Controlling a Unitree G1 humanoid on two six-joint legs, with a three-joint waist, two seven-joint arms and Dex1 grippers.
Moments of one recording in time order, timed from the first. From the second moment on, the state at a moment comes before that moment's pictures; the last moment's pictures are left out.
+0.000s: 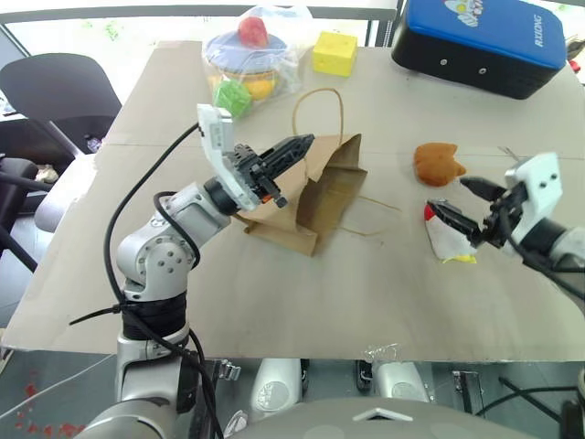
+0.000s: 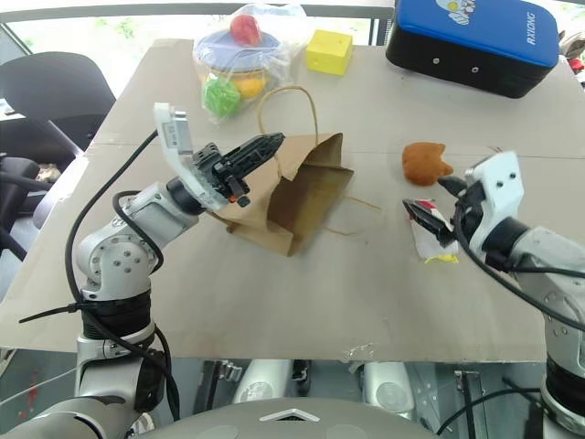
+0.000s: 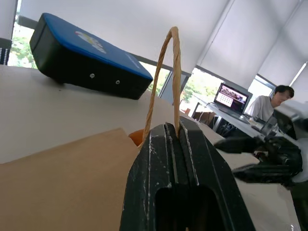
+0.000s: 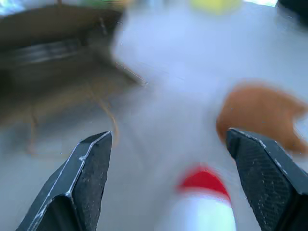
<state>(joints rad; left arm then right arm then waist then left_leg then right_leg) -0.44 0.41 0.14 -0.29 -0.90 0.68 -0.59 -0.05 -0.65 -0.30 -0.68 0.52 1.00 0.51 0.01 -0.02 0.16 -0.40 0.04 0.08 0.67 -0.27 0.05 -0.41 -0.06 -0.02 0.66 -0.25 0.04</state>
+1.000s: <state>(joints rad) -0.46 0.35 0.13 -0.28 -0.83 0.66 -0.58 -0.36 -0.47 -0.09 -0.60 0.81 0.88 0.41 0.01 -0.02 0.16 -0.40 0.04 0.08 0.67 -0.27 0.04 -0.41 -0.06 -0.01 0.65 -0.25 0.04</state>
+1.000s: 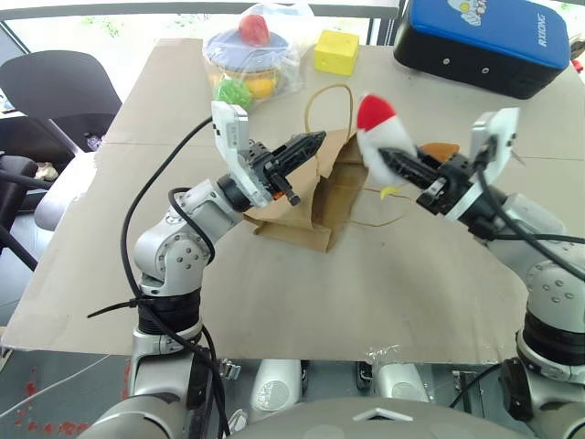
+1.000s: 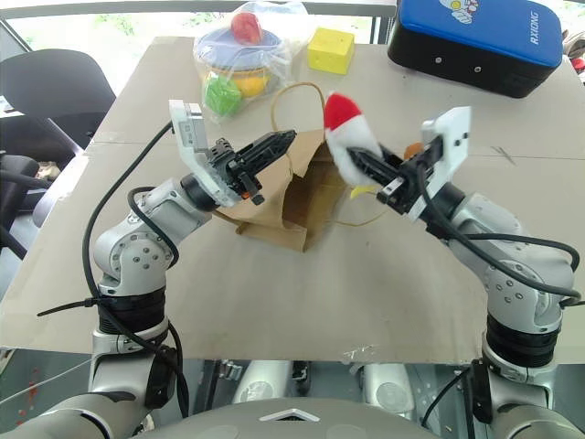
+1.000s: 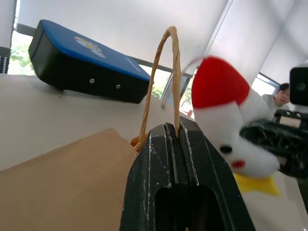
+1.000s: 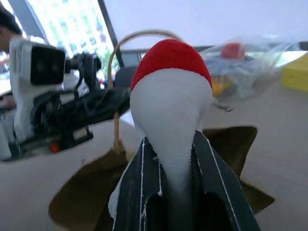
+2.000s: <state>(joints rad) -0.31 0.35 0.12 -0.34 -0.84 0.65 -0.59 -0.63 -0.28 0.32 -0.06 0.28 0.69 0.72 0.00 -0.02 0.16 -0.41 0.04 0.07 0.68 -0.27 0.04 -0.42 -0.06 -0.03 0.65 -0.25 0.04</state>
